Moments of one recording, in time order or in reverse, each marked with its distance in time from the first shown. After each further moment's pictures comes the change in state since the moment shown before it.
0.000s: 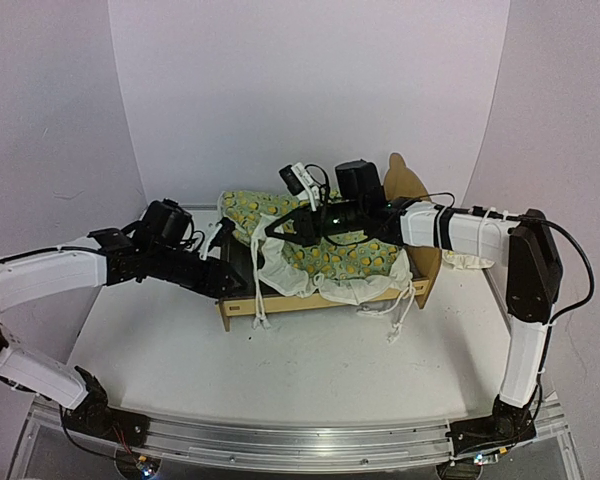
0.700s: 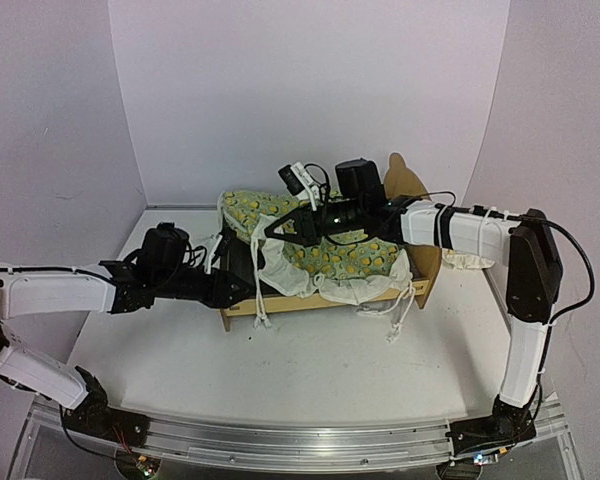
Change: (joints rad) left arm -0.011 -0.014 -0.231 0.462 0.030 -0.079; right arm -0.001 0.000 0.010 -0.021 -0.043 -0.013
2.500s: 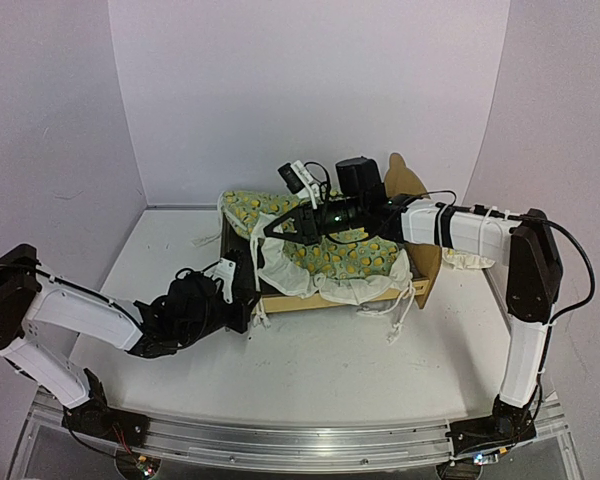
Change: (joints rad) left arm -0.296 0.158 -0.185 0.482 -0.737 0.056; right arm 0.000 0.000 0.012 0.000 -0.041 0.010
